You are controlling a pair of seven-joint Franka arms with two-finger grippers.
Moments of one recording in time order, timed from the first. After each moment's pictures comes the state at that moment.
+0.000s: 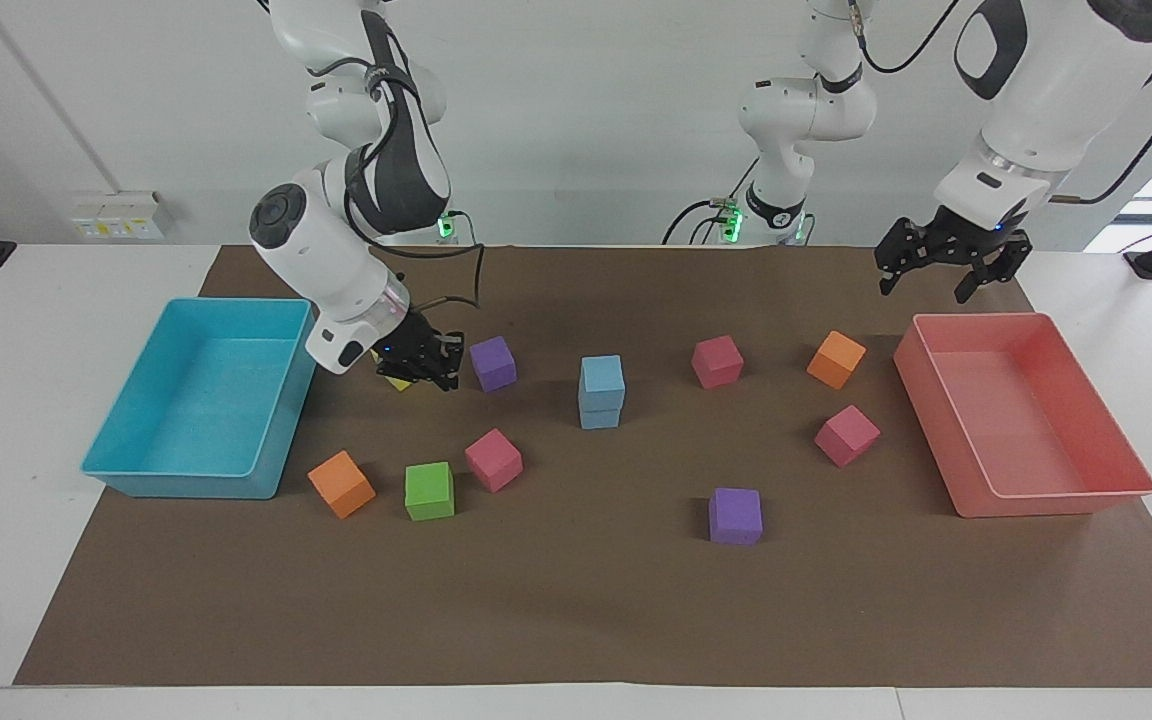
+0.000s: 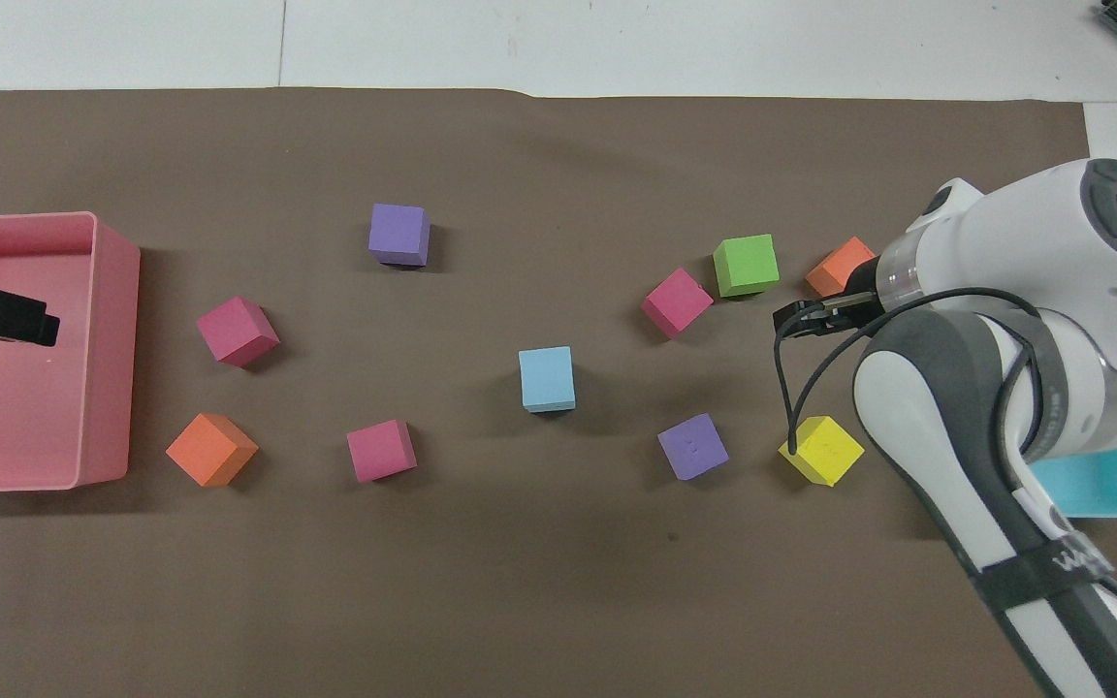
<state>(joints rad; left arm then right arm) -0.12 -0.02 0.05 -1.44 -0.02 1.43 0.09 0.23 0.11 -0.08 -1.85 0.14 1.98 -0.07</state>
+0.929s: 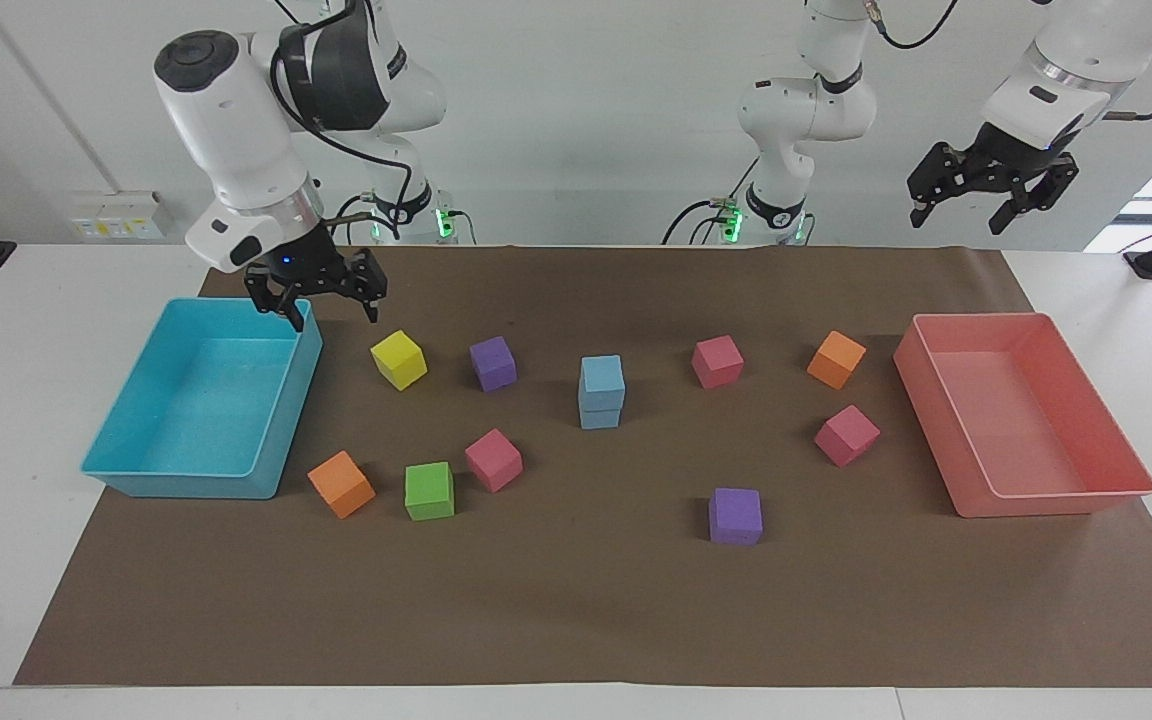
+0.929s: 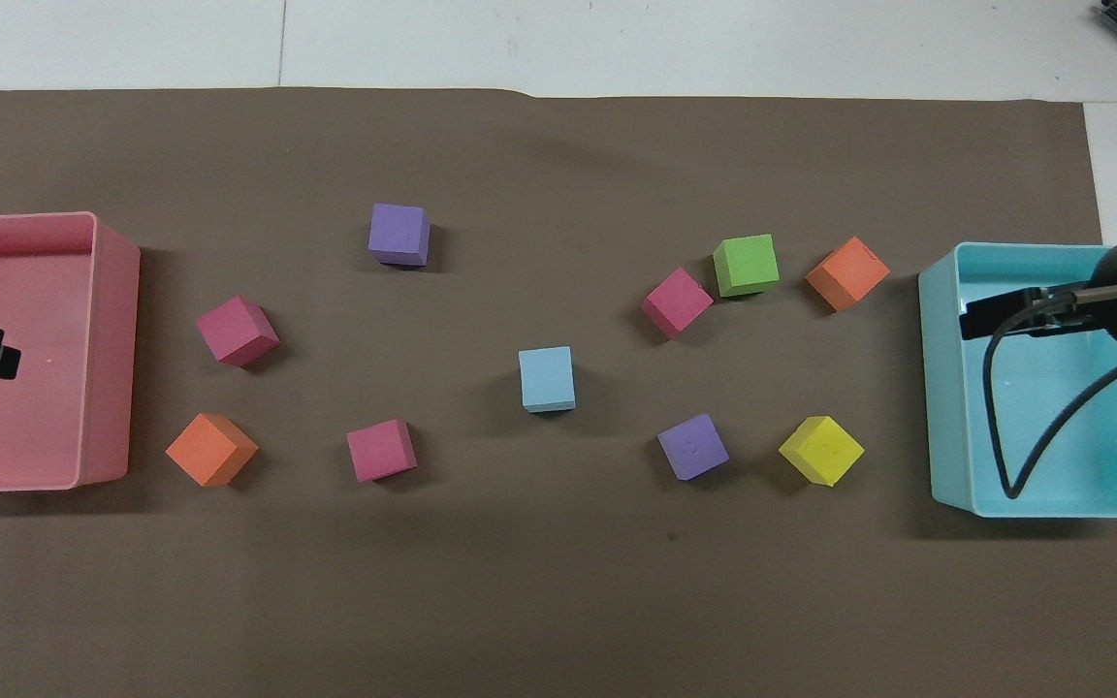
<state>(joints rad) -0.09 -0.01 0.06 -1.42 -0.02 1.33 0.09 0.10 -0.04 -0.09 -1.65 0.03 1.64 -0.04</state>
